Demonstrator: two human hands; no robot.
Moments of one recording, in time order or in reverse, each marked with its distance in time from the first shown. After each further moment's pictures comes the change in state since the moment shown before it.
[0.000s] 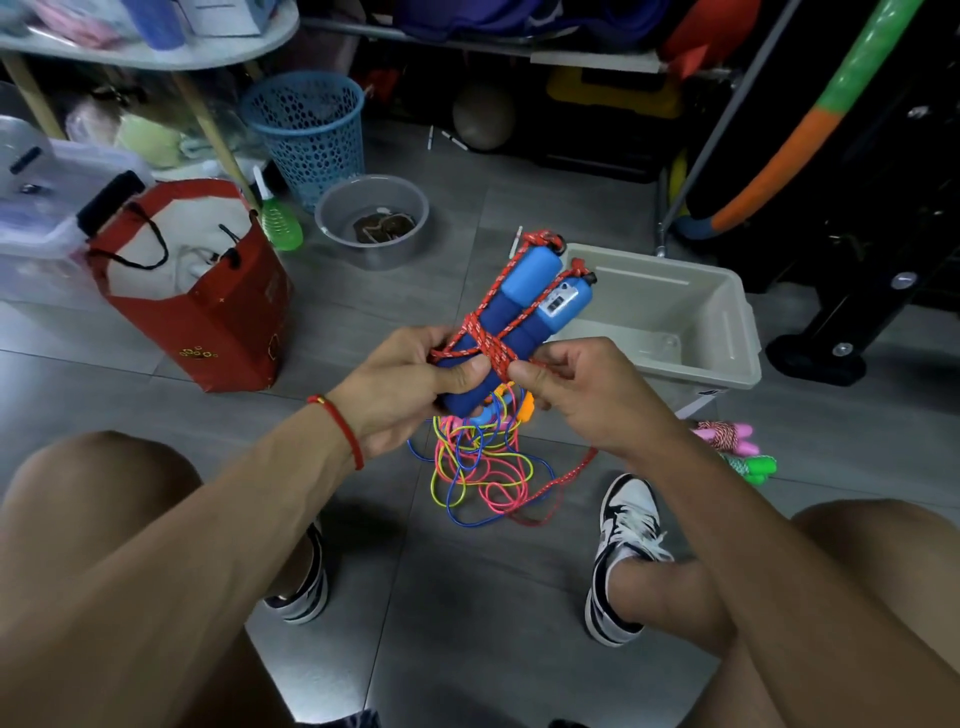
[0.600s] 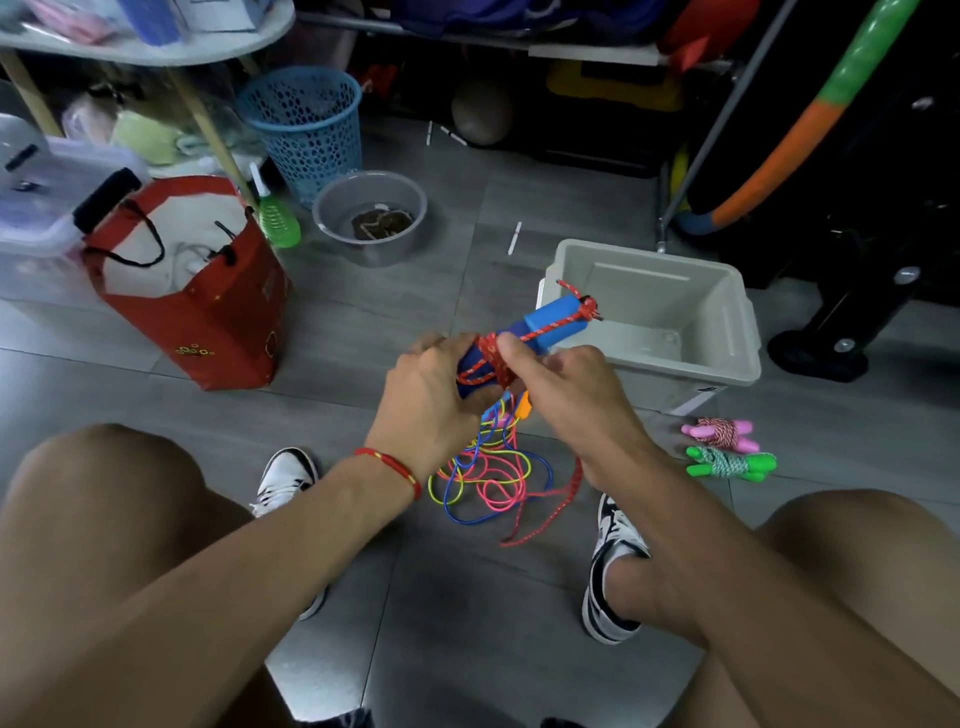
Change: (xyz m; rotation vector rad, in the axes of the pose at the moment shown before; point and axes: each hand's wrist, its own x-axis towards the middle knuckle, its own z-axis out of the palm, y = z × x) left_hand 0.005 -0.026 0.026 1.049 0.478 0.427; right_hand 0.000 -0.008 0.021 0.016 0.256 0.252
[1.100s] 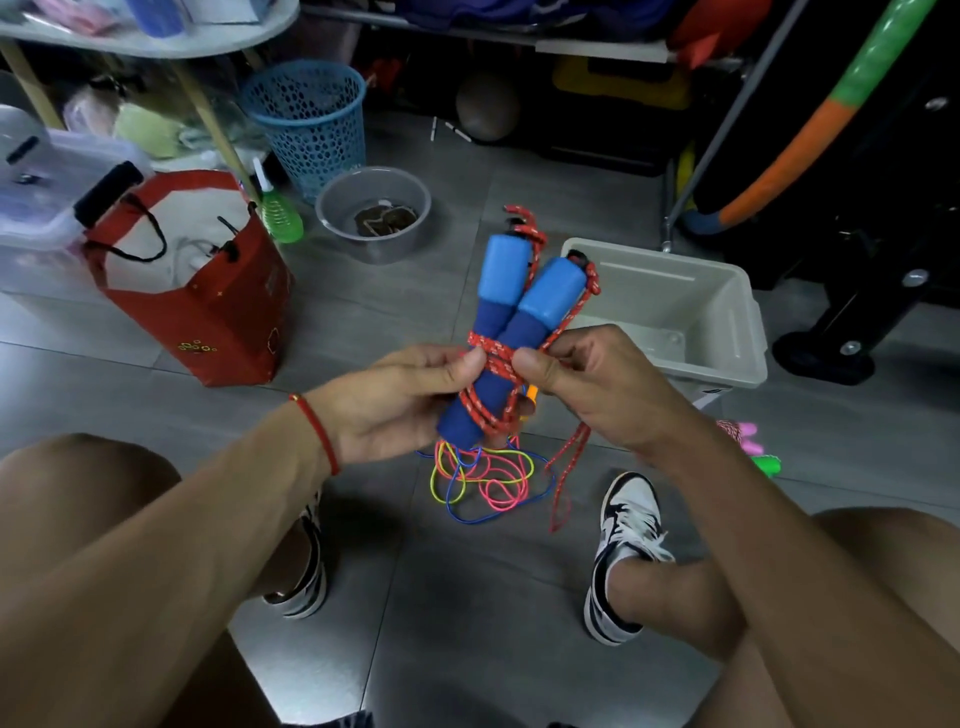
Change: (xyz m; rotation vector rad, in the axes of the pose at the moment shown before) left_hand 0.010 -0.013 -0.041 -1.323 -0.818 -0.438; right_hand 0.019 0.007 -0.029 0.074 -0.372 -0.425
